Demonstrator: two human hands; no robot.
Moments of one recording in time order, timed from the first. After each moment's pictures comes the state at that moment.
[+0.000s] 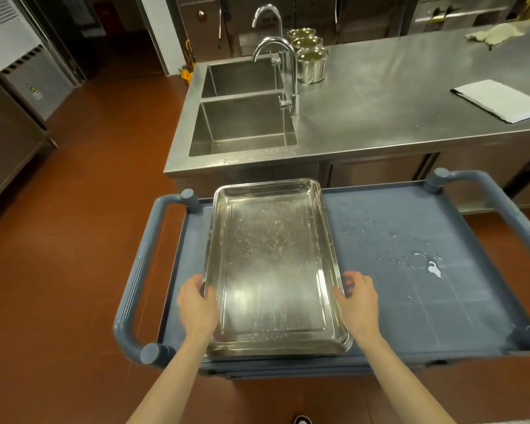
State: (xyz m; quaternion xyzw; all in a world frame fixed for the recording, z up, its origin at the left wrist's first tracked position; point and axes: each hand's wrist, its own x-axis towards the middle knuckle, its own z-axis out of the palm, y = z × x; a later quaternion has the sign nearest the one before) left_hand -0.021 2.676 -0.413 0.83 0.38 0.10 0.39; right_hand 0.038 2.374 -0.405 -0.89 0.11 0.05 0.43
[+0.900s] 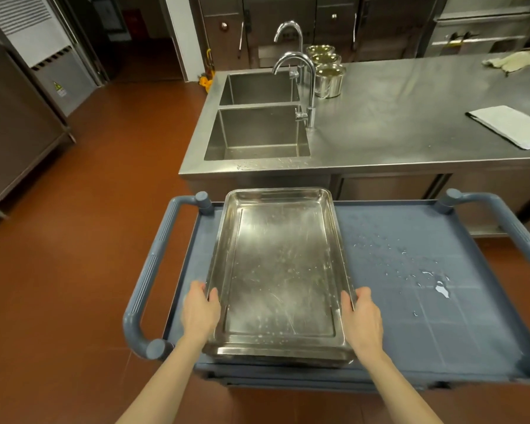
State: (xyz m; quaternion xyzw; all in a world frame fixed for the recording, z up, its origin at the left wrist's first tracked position) left_hand -0.026 2.696 -0.423 0.85 0.38 0.05 0.36; right_hand 0.028 2.382 -0.401 -0.91 0.13 0.05 0.40
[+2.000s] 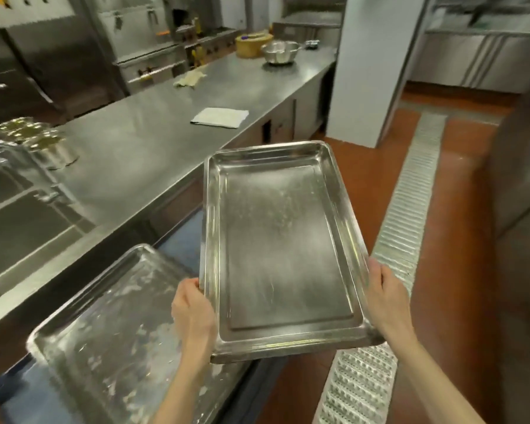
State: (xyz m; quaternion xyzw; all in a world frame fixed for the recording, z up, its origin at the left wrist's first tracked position) left_hand 0.025 2.505 -0.276 0.82 0.06 -0.04 0.57; right_hand -0.160 2.274 -0.299 -0.74 0.46 -0.26 0.42
